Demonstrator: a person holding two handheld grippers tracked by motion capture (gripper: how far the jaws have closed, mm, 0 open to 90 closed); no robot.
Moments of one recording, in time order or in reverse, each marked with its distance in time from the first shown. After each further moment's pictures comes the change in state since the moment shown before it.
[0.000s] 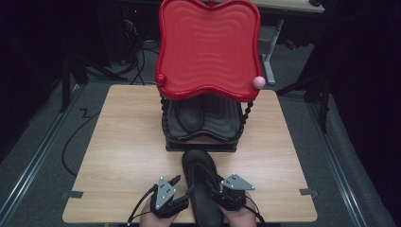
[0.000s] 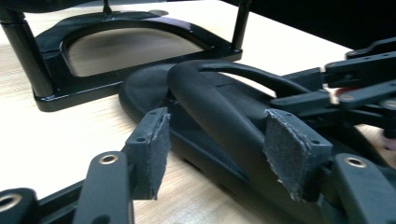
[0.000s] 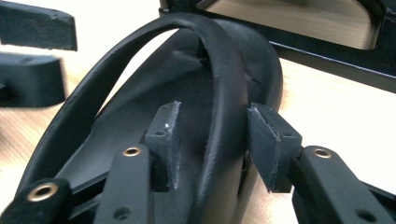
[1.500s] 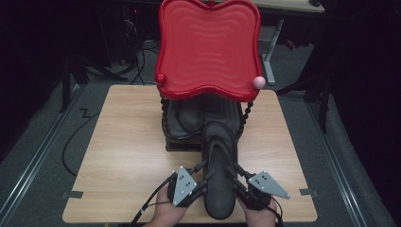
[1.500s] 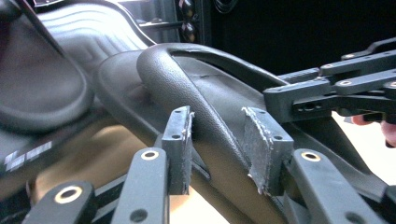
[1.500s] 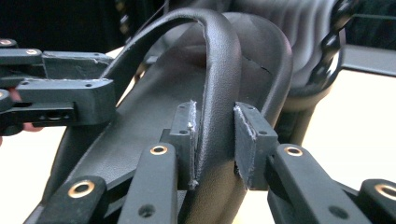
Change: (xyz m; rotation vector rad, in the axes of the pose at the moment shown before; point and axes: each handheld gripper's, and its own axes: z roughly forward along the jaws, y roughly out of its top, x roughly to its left) left arm -0.029 0.076 0.027 -0.199 -0.078 0.203; right arm -0.021 0.042 -0.071 -0.273 -0.112 0.015
